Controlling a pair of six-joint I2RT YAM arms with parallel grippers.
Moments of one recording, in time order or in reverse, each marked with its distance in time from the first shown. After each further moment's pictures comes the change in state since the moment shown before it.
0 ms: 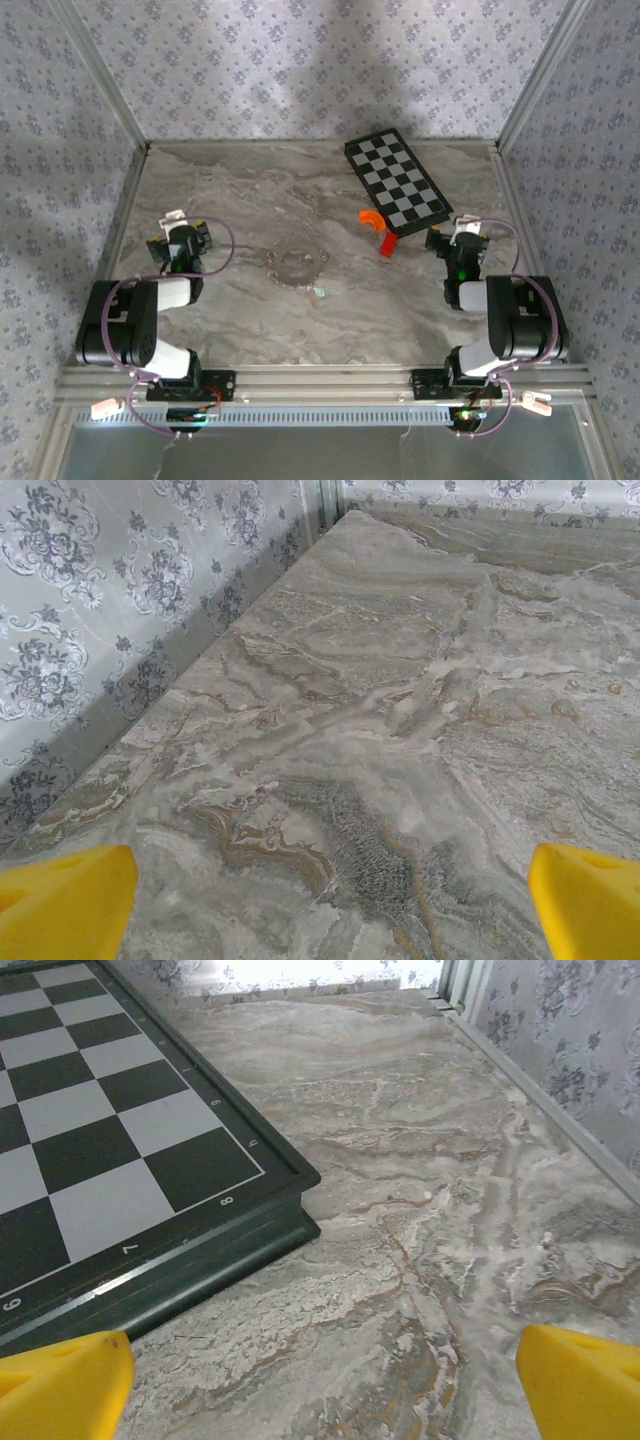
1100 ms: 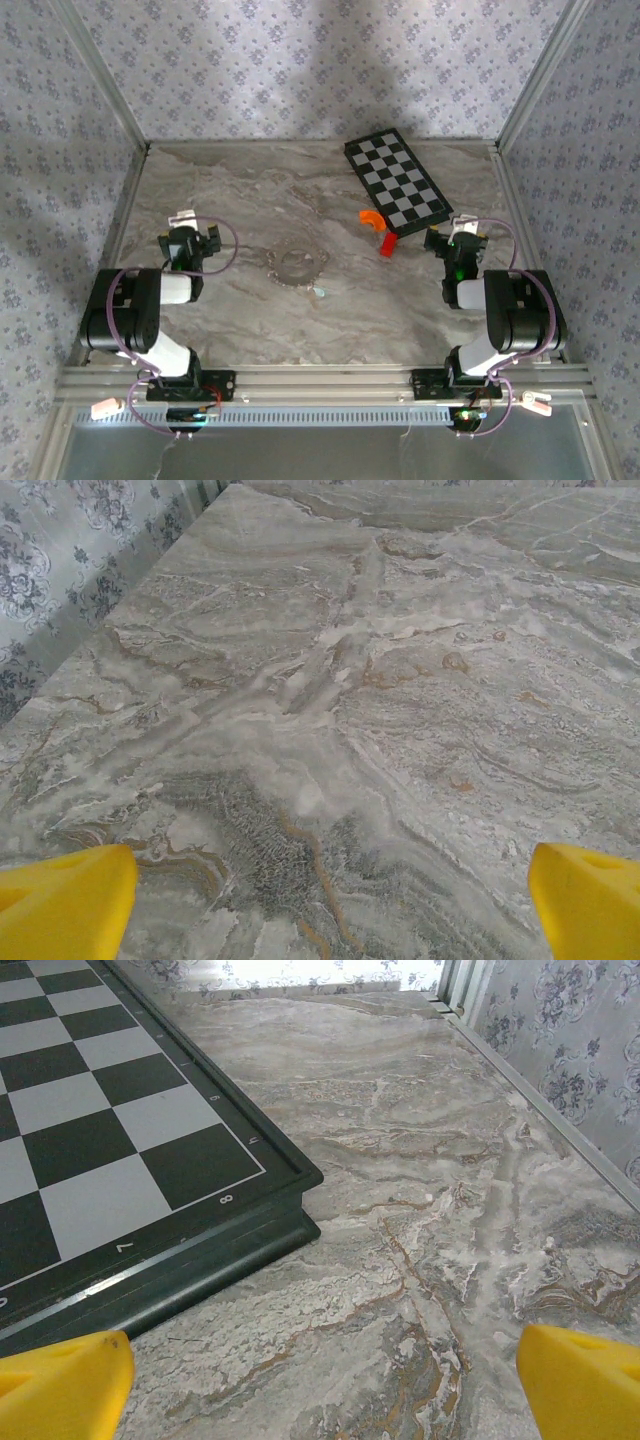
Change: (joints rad) left arm 0.020 0.086 -0.008 0.084 0.229 0.065; right arm 0.014 0.023 0.001 0.030 0.030 -0.019
